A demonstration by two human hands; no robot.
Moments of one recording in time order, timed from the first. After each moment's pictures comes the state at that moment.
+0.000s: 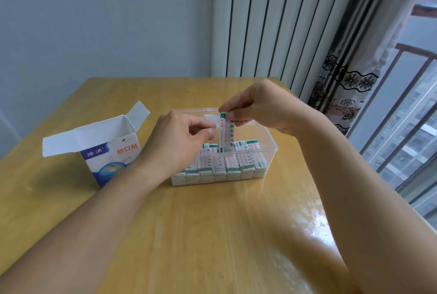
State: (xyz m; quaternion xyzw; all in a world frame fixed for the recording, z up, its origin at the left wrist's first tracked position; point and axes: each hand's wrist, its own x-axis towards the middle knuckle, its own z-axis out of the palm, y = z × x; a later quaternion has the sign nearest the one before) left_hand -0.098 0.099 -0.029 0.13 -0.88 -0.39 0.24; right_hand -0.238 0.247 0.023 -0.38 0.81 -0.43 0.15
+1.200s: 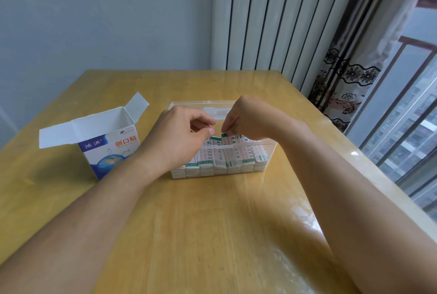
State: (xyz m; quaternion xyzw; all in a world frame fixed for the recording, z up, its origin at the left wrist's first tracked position) left_hand -0.101 0.094 -0.038 0.13 -0.90 -0.36 0.21; right_hand -0.240 0.223 -0.014 -0.40 0.90 -0.15 0.09
